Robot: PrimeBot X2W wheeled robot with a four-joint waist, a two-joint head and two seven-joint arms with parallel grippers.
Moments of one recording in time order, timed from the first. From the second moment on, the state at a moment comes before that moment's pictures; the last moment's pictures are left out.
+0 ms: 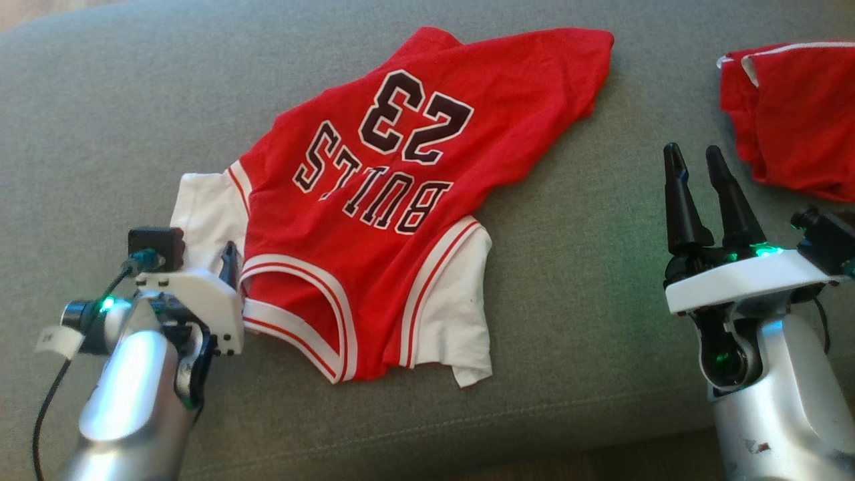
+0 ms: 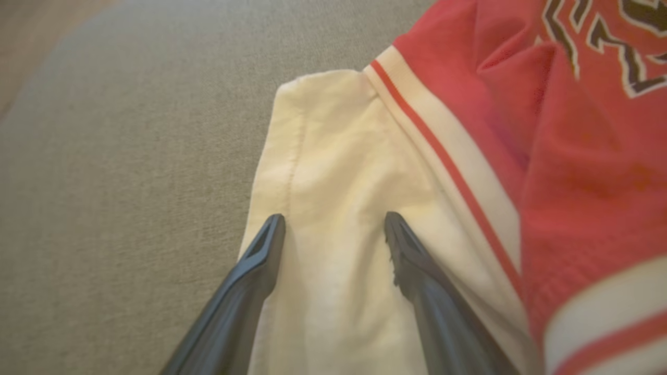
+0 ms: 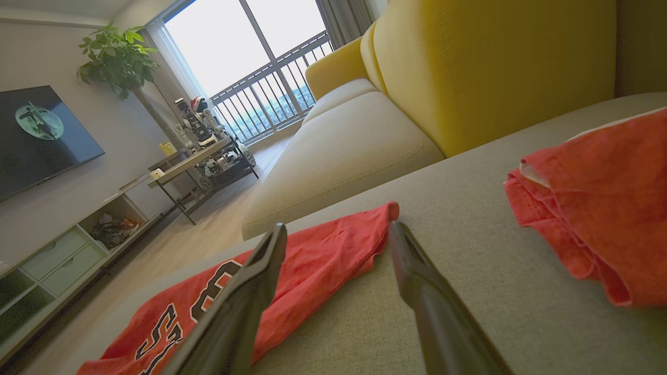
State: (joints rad) left arm -0.42 0.20 -0.24 0.66 -0.21 0.03 0.05; right arm -0.31 -0.06 -0.04 0.26 0.51 0.13 -0.18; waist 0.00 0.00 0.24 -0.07
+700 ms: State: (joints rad) left arm -0.63 0.44 -0.38 0.56 0.00 -0.02 0.11; right arm -0.32 -0.06 -0.01 0.28 0.55 0.13 -0.20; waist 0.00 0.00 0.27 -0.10
